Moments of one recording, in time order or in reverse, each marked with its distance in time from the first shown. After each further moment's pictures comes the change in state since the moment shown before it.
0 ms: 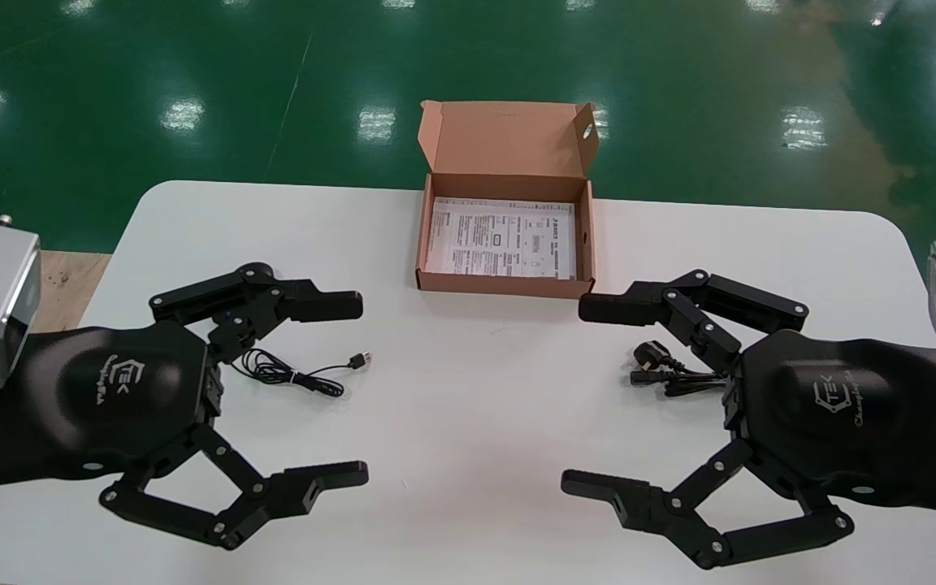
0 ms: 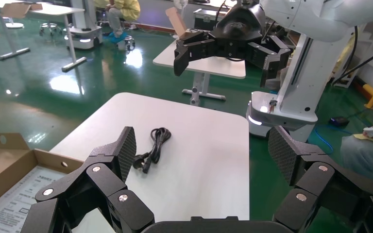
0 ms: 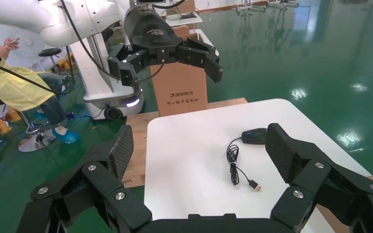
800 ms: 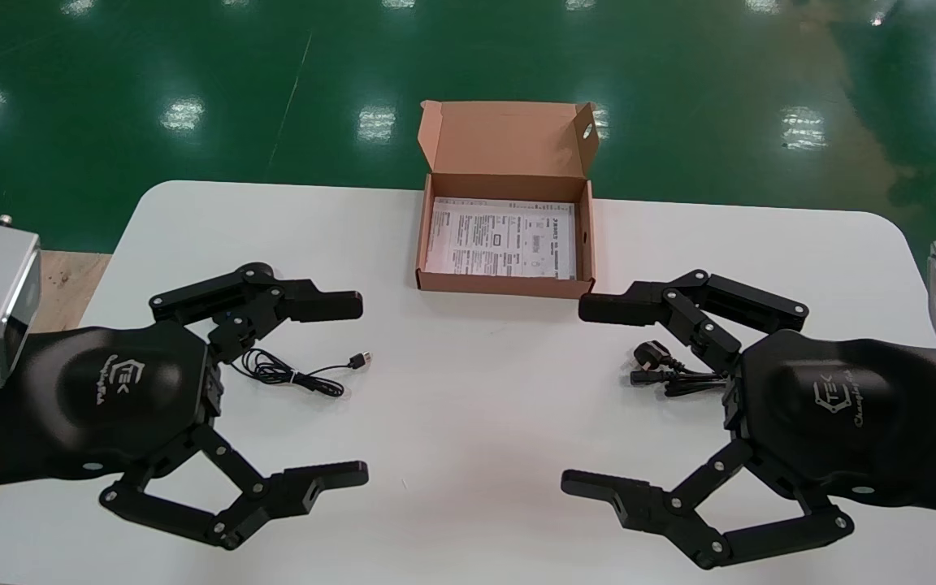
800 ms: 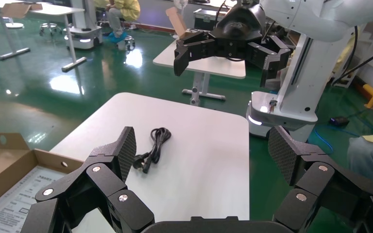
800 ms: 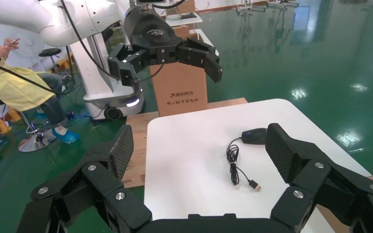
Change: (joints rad) left arm -0.009 -0.001 0.009 -0.006 0.015 0.009 -0.005; right arm 0.002 0.001 0.000 0.001 -0.004 -0.001 -0.004
